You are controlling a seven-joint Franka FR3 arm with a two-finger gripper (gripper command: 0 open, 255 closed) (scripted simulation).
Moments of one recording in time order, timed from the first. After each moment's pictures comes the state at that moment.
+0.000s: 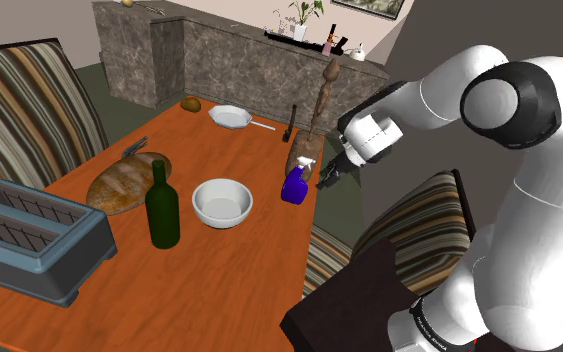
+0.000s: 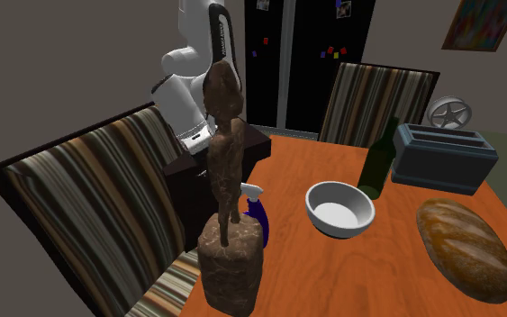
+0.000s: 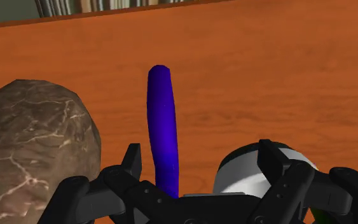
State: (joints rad) arm 0.35 0.31 -0.68 -2.32 1.20 2.51 -1.90
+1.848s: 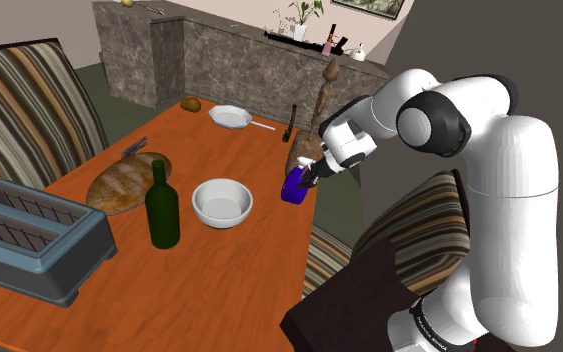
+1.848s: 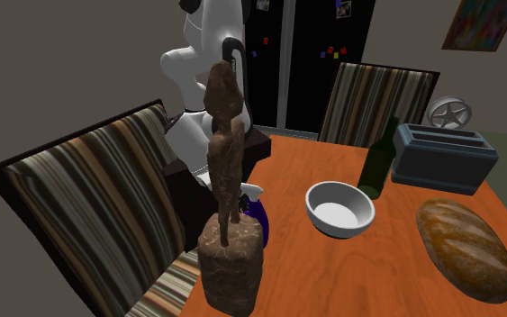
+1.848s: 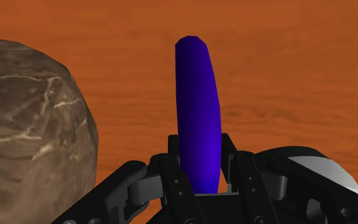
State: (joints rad) arm 0.23 0.62 -0.53 -2.06 1.47 2.42 -2.14
